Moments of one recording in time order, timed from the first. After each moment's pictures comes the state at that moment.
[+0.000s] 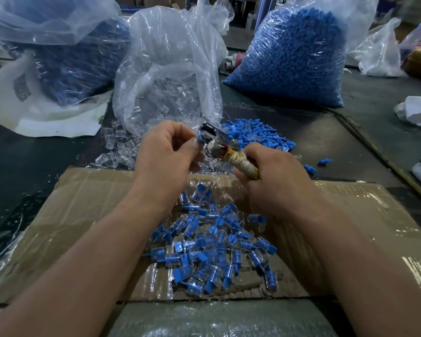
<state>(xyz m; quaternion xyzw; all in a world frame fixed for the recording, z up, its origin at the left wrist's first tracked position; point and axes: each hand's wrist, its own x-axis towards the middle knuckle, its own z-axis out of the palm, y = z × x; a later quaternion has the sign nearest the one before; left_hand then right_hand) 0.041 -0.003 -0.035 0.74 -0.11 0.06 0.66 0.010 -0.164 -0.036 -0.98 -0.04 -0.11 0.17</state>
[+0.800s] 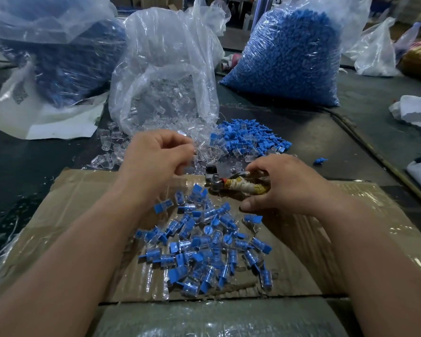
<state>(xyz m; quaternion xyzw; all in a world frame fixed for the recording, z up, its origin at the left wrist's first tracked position) 0.051 0.010 -0.035 0.77 -0.09 -0.01 0.63 0.012 -0.194 -0.029 -0.99 -0.03 0.05 0.11</state>
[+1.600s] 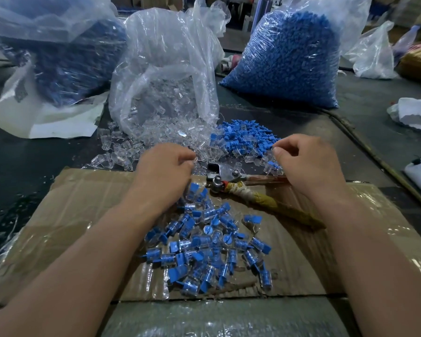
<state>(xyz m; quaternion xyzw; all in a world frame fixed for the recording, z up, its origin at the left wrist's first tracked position) 0.052 -0.001 -0.048 0.90 -0.15 0.06 0.41 0.018 -0.209 -0.031 -0.94 0.13 -0.21 0.22</state>
